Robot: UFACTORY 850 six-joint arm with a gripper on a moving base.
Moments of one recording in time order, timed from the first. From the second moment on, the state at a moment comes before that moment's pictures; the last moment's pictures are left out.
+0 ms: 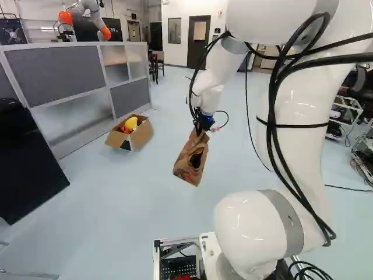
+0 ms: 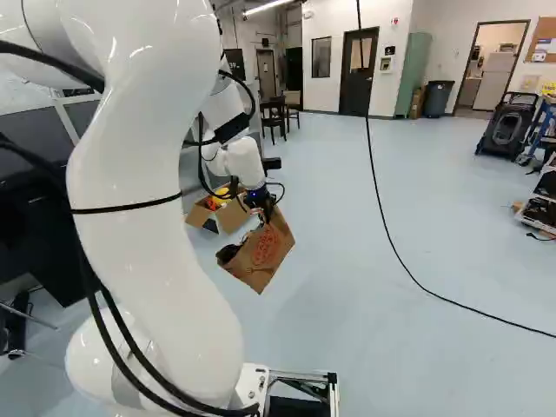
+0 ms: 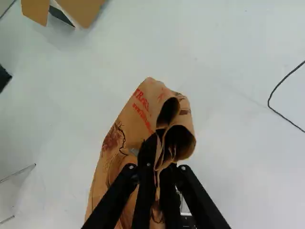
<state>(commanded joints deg) 0.0 -17.4 -50.1 -3.6 -11.3 0.0</state>
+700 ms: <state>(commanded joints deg) 0.0 -14.8 -46.6 -3.3 -6.4 0.0</state>
